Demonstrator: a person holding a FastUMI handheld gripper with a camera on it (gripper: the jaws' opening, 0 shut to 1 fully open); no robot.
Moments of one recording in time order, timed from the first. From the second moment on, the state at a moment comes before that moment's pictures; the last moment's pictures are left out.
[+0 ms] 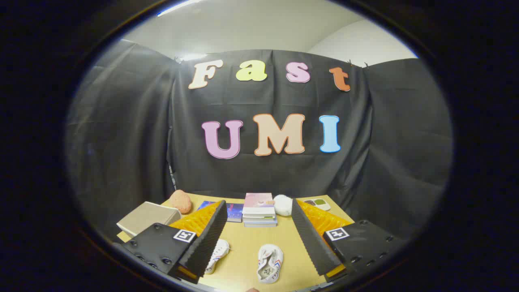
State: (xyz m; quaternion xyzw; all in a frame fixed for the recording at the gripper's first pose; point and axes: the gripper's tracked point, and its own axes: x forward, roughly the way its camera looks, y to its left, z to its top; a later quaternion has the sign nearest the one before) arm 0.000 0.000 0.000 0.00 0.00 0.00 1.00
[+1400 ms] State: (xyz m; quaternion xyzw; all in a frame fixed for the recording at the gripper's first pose) arm -0.036 0.092 -0.050 0.43 -0.10 0.11 0.89
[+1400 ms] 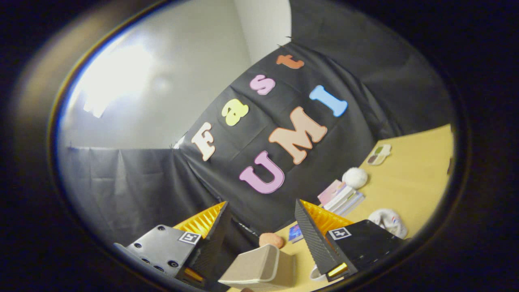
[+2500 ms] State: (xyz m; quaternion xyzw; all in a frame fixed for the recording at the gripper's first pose) arm 0.026 0.277 -0.300 0.77 0.07 0.04 0.64
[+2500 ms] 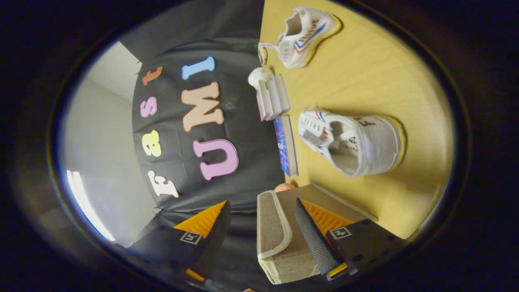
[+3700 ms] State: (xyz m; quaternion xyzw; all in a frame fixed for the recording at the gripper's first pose) arm 0.051 0.312 -0.247 0.72 0.07 0.07 0.69
